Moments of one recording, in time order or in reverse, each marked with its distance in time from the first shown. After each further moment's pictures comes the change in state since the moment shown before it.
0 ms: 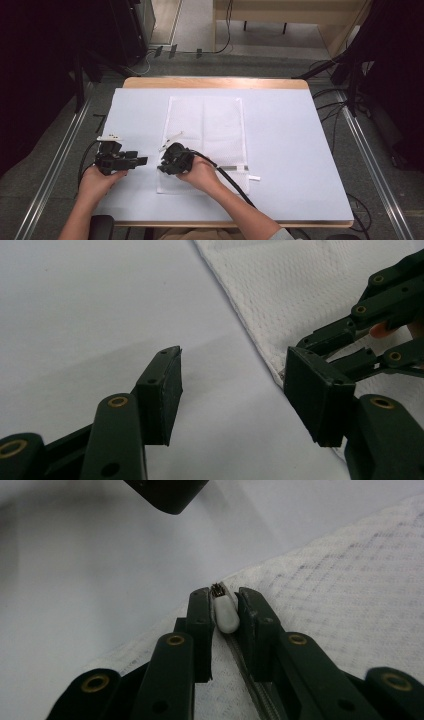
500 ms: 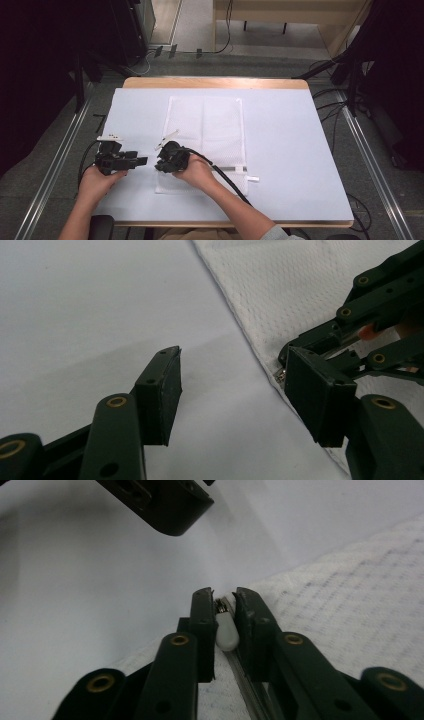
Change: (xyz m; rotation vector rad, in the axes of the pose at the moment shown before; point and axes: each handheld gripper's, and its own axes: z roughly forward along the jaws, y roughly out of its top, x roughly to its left) left arm 0.001 0.000 0.000 0.001 -0.005 -0.005; right arm -0.001 0.009 0.009 -0.002 0.026 -0.013
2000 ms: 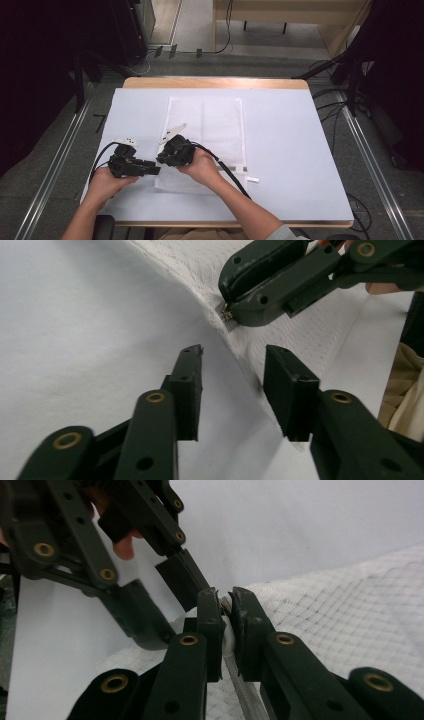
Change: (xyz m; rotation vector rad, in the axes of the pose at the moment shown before) left arm -0.024 0.005 0.022 0.143 -0.257 0.091; right arm 0.000 0.008 -0.037 -0.089 -0.005 -0.059
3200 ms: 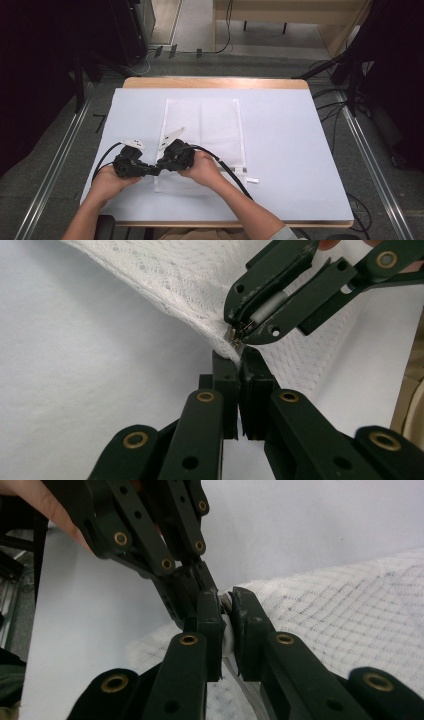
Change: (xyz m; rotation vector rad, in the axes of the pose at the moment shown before) left arm -0.006 0.003 0.008 0.083 0.038 0.099; right arm 0.004 -0.007 0.003 0.027 0.063 -0.076
